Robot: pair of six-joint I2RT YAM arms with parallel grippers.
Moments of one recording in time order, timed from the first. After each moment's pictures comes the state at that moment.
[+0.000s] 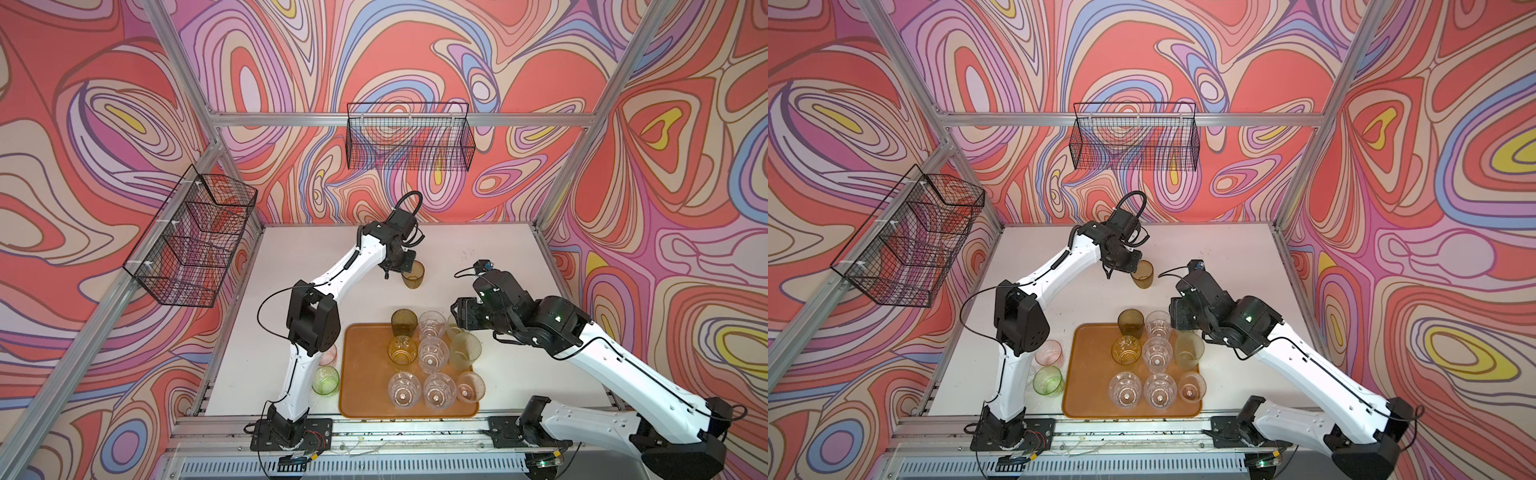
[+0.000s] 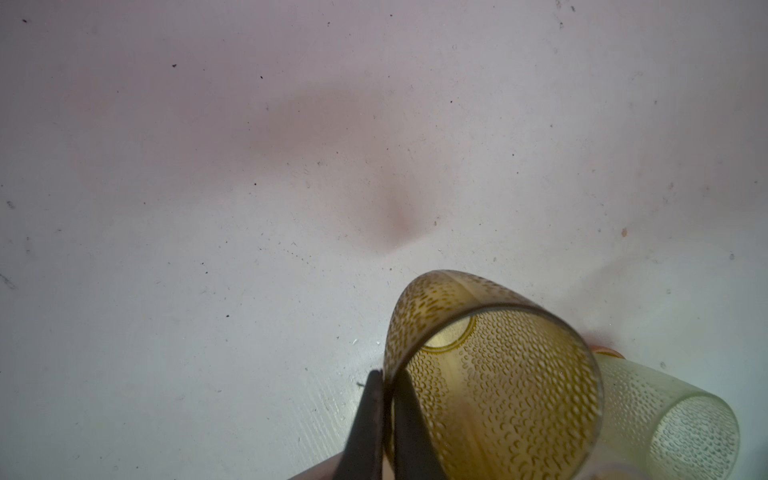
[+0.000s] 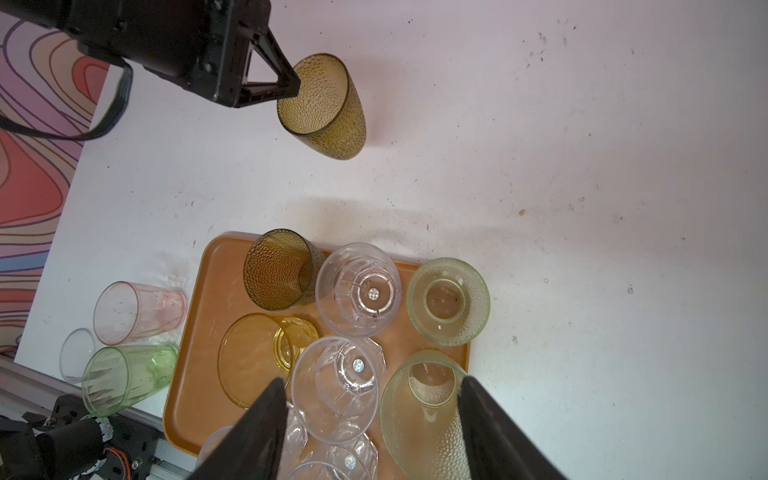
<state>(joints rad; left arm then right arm) -0.59 2.15 2.11 -1.09 0.03 -0.27 0.79 1.09 1.23 -1.02 0.23 0.63</state>
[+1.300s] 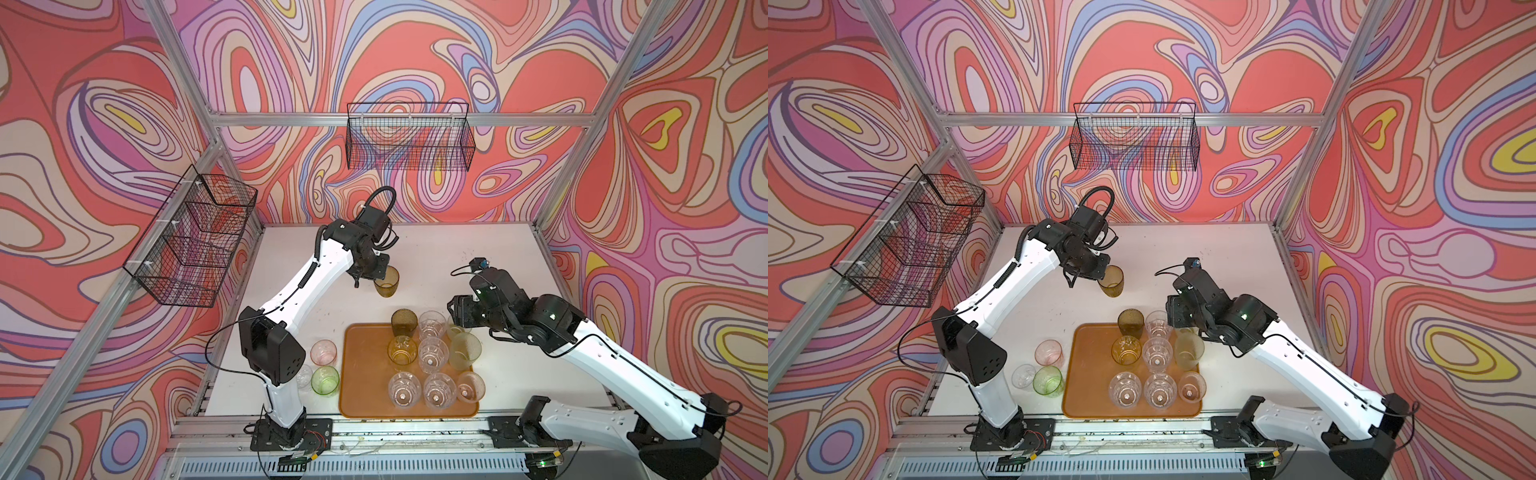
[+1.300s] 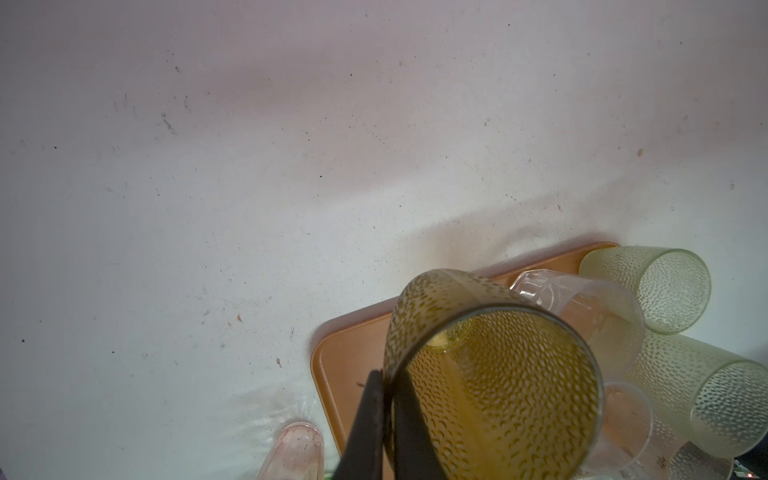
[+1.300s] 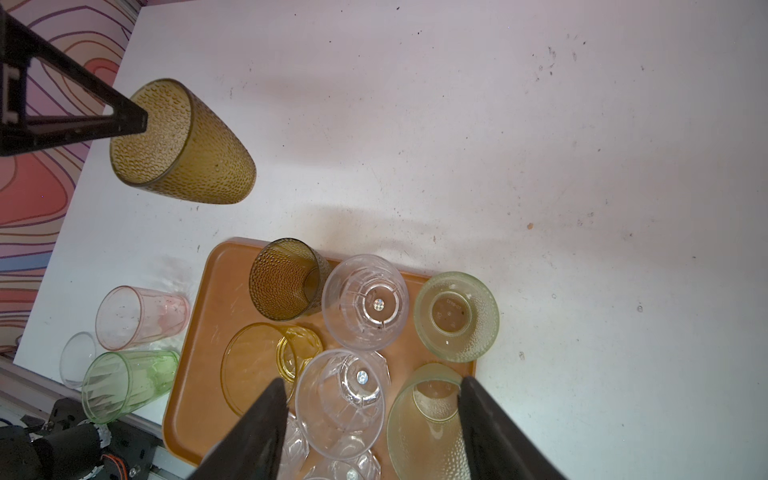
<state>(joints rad) -0.54 1.80 1.89 -1.28 -0.03 -0.29 0.79 1.11 1.23 -0.98 0.23 0.61</state>
